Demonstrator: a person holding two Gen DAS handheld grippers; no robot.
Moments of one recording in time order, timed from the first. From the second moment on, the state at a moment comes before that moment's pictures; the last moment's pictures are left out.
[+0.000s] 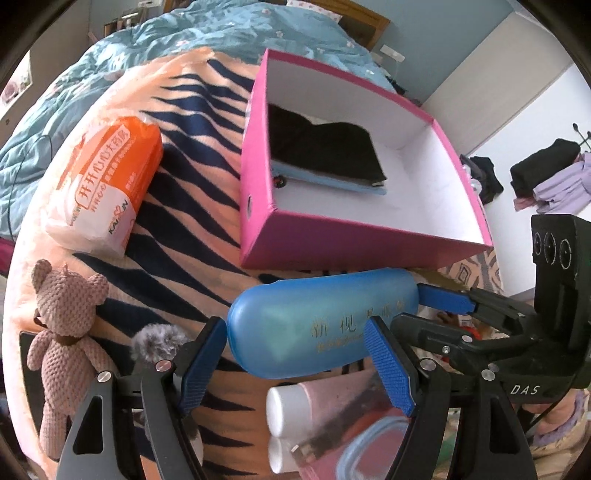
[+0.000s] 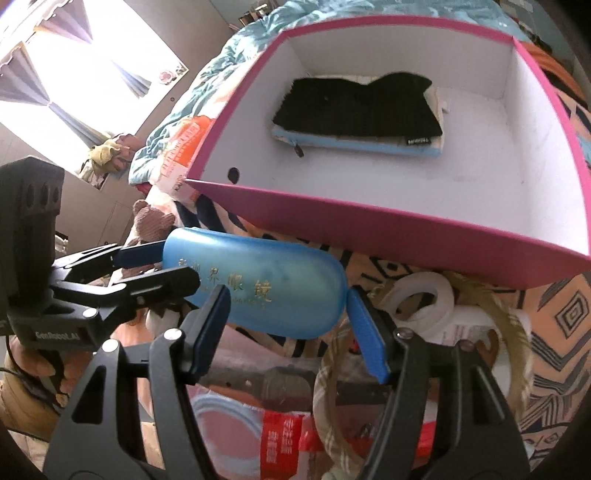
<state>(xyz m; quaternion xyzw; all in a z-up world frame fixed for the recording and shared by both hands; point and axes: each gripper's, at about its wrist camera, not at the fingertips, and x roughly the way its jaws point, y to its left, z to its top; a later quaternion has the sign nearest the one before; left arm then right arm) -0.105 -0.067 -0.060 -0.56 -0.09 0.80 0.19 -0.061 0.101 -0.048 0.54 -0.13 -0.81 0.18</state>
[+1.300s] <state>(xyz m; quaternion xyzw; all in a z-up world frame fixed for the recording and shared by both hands) -0.093 -0.033 0.003 -0.49 -0.06 0.84 0.23 -0.024 0.130 0.017 0.48 -0.09 -0.86 0.16</state>
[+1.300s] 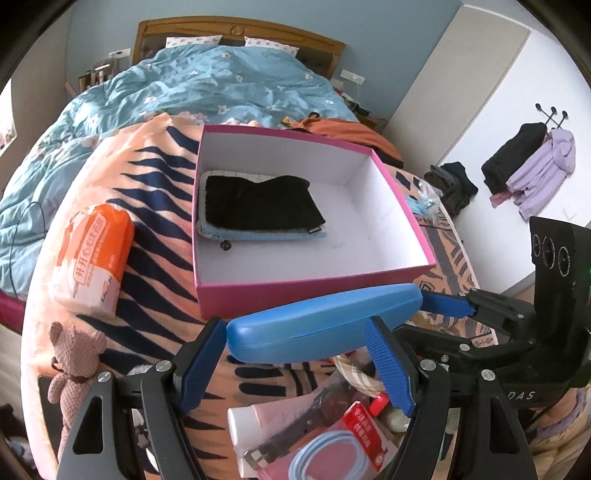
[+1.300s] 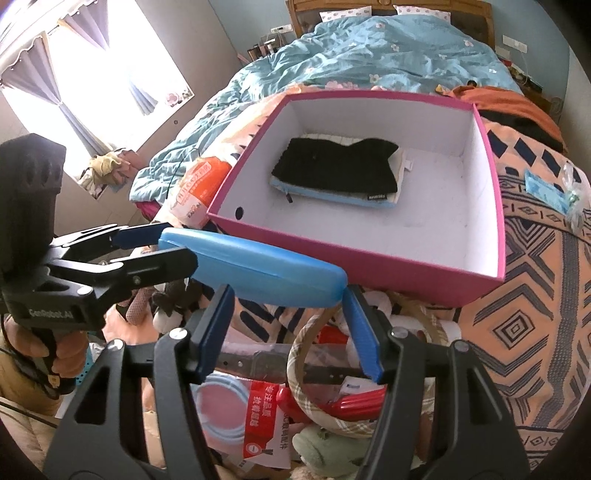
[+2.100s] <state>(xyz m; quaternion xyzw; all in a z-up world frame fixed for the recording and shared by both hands) -0.119 -0.022 0.025 -0.47 -0.06 0.85 0.23 -0.044 0.144 0.042 0.46 -0.08 -0.87 0.17</state>
